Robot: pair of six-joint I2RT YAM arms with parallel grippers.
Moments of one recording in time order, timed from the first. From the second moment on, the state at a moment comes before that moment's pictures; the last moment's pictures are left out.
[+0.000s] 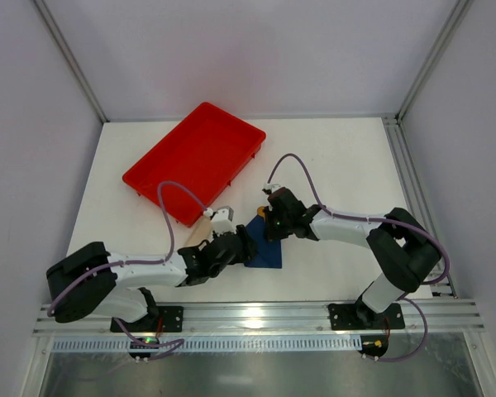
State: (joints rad) left arm -1.10 1.33 0.49 0.20 -0.47 -0.99; right arm 0.76 1.61 0.82 -0.13 -0.05 0.50
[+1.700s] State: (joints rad) left arm -1.04 1.48 0.67 0.25 -0.30 -0.97; right arm 0.75 1.61 0.82 -0.13 -0.06 0.51
